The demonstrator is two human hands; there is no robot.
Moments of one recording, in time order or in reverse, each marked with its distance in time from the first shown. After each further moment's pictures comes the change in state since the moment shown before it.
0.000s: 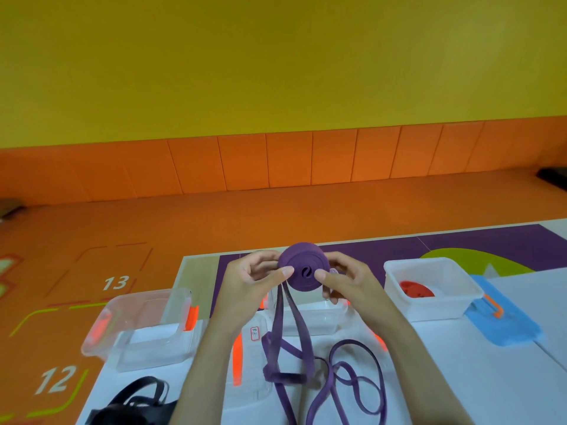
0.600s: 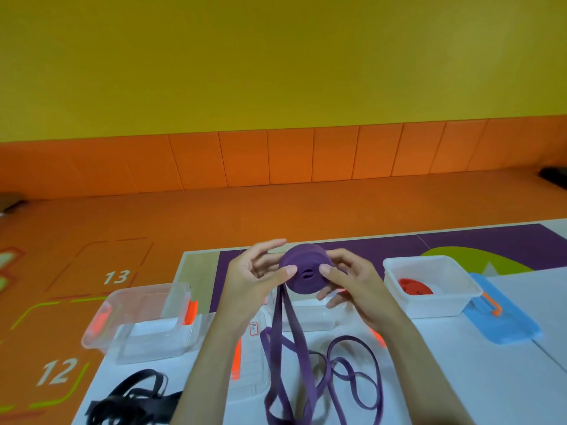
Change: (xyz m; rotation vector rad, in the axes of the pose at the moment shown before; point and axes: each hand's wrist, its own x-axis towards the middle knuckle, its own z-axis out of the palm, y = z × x) left_hand -0.001 -0.008 0.006 -0.109 -0.016 0.001; right_hand -0.003 0.003 -0.004 0.151 0.018 0.057
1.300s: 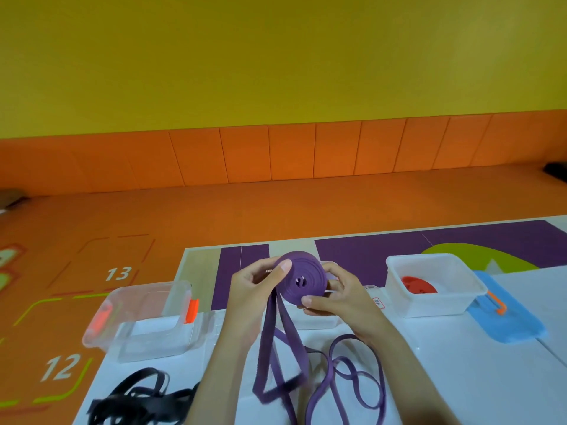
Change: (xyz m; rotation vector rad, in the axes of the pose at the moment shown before) left_hand -0.005 -0.025 0.006 -0.039 0.188 -0.122; right_hand 0.002 0.033 0.011 -0.007 -0.046 0.115
